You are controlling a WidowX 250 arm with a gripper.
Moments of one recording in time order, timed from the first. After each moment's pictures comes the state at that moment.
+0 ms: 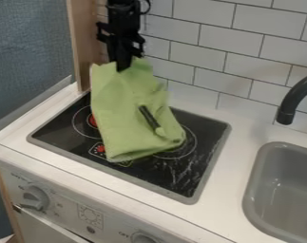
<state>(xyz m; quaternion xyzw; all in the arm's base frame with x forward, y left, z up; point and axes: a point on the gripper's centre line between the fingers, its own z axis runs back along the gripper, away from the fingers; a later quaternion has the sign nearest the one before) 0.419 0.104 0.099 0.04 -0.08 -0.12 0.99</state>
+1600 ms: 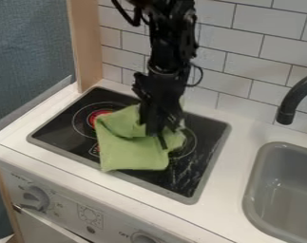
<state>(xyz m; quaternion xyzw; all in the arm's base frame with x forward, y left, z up) 0.327 -0.006 0.049 0.09 -0.05 -0.25 0.96</state>
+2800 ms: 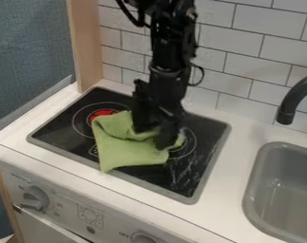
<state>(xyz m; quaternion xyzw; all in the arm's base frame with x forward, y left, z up) 0.319 -0.001 0.052 0.05 0.00 -0.21 0.98</state>
